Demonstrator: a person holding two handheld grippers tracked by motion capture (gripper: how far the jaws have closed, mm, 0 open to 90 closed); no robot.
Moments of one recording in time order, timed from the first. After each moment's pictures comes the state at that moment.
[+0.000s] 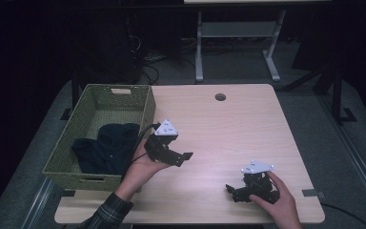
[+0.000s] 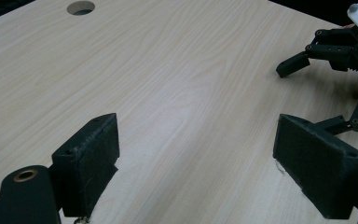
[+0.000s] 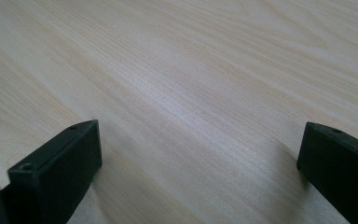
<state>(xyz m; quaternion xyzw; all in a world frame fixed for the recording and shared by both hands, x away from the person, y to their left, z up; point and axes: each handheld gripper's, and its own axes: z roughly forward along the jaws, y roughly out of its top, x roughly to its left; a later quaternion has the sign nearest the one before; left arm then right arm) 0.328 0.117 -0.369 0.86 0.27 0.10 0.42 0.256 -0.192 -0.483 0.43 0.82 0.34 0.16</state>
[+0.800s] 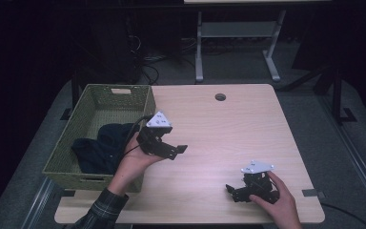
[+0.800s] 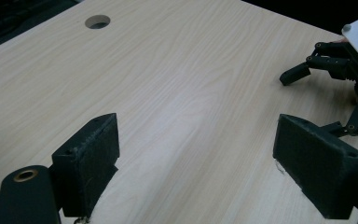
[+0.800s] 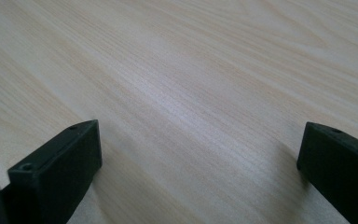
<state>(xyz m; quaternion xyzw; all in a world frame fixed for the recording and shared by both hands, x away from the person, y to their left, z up) 0.334 0.135 -0.342 0.86 0.26 0.12 0.42 0.256 -0.192 -0.483 0.43 0.82 0.34 0.16</state>
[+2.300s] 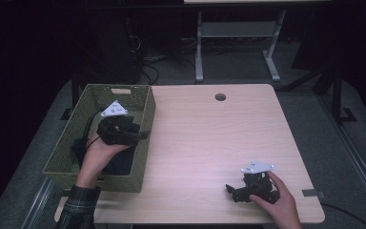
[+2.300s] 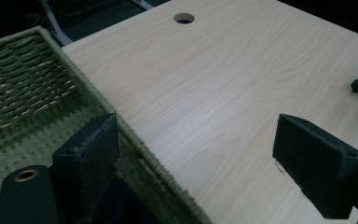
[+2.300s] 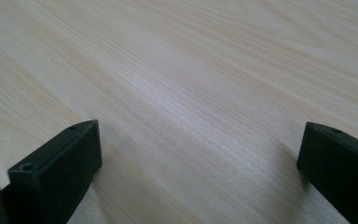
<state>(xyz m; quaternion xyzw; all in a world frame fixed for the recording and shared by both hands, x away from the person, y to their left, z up) 0.351 0.237 -0.331 0.82 0.35 0.17 0.42 0.256 -0.193 -0.483 0.43 0.82 0.34 0.16</state>
